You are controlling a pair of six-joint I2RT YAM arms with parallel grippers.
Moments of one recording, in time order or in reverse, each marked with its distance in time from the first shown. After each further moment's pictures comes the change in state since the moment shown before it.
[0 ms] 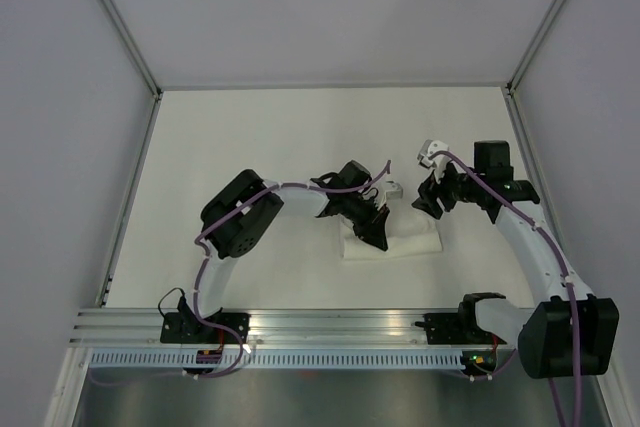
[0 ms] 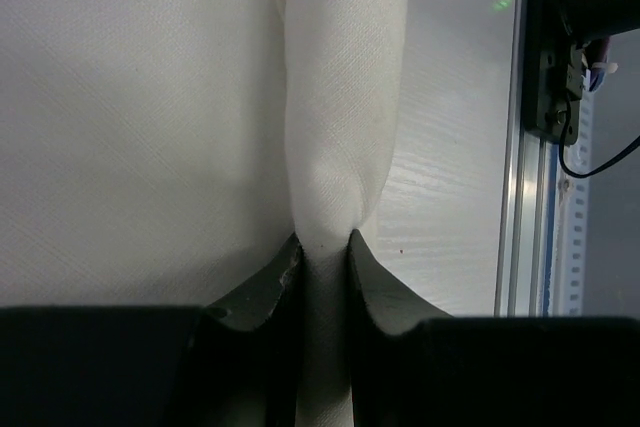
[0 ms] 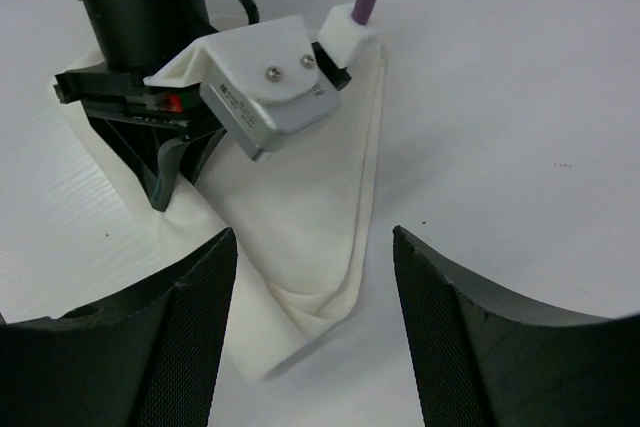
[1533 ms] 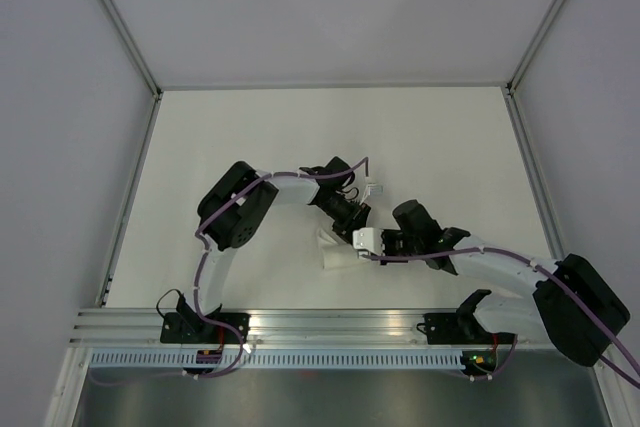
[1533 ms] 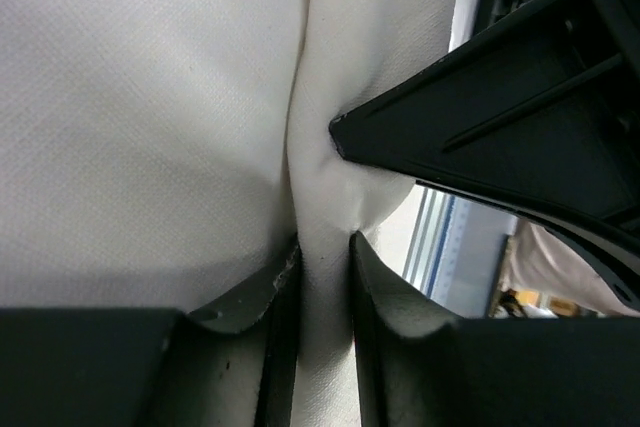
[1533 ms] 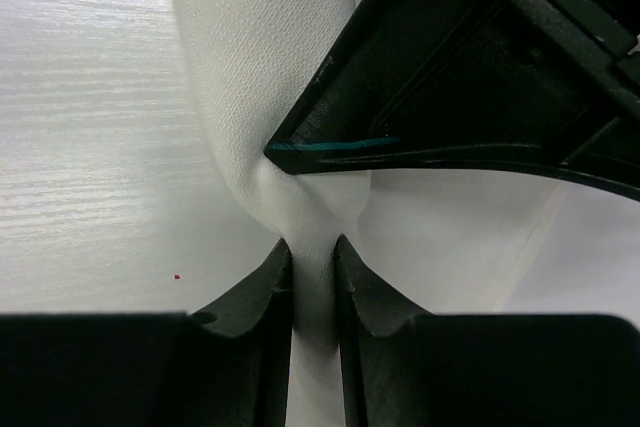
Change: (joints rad) left arm 0.114 0.054 0.060 -0.349 0.192 -0.048; right arm 0.650 0.058 -0.444 0.465 0.399 -0.143
